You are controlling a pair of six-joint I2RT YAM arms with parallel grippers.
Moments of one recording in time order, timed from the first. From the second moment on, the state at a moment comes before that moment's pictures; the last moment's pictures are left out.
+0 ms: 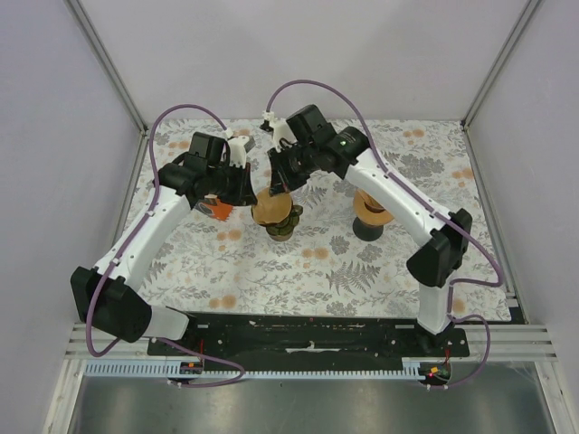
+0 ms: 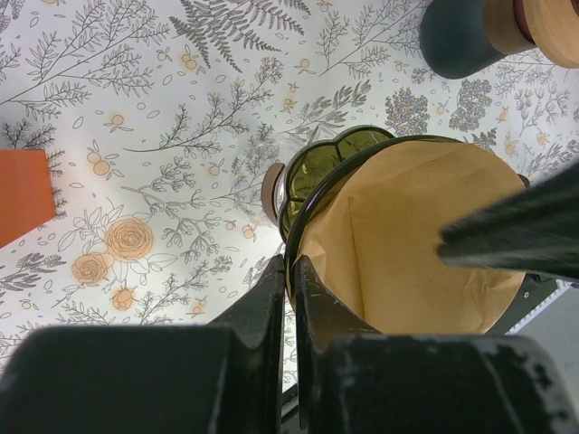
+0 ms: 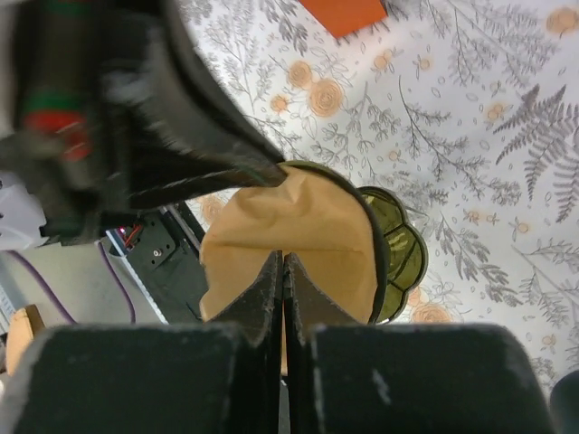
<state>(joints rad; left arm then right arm) -0.36 1.39 1.35 -0.81 0.35 -0.10 0.75 1.95 2.10 -0.98 -0.38 0.22</state>
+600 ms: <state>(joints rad) -0.36 1.40 1.38 -0.84 0.37 -0.10 0.93 1.62 1.72 -0.72 -0.45 -0.40</state>
